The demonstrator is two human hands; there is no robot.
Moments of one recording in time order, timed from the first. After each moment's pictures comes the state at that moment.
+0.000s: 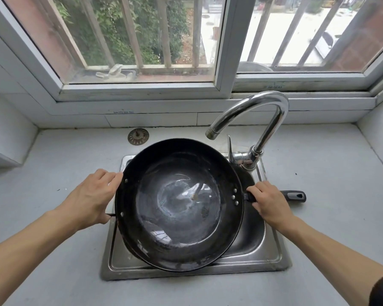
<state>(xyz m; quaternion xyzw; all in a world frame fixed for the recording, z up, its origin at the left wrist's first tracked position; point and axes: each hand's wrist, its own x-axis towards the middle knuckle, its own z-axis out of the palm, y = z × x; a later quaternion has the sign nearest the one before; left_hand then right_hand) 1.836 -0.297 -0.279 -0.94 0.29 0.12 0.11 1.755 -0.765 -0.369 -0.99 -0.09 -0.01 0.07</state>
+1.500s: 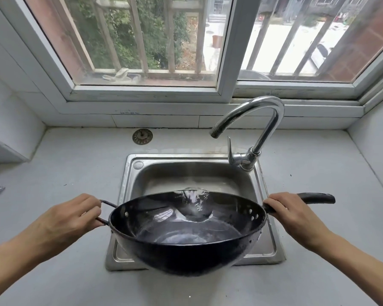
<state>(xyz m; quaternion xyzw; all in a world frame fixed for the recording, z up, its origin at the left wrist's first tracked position) 1.773 -0.240 -0.266 -0.87 0.47 -0.14 0.00 1.691 -0.793 -0.310 -0.97 -0.23 -0.09 0.05</state>
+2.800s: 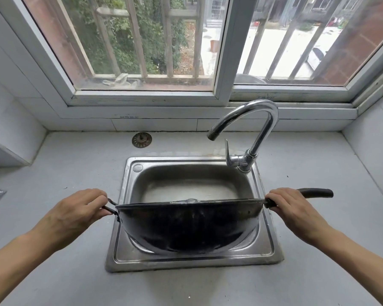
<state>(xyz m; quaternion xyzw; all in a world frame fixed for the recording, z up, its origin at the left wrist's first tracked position) 1.785 -0.252 -0.270 -0.90 0.40 -0.14 -0.05 1.697 -0.800 -0.300 -0.97 -0.21 -0.11 0.06</state>
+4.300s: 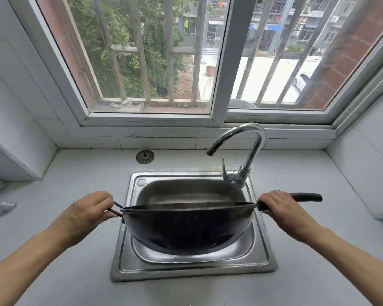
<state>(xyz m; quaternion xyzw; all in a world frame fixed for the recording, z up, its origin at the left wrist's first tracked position) 1.795 -0.240 -0.262 -0.91 0.38 -0.10 -0.12 1.707 -0.792 -0.265 -0.98 -0.20 -0.08 0.03</state>
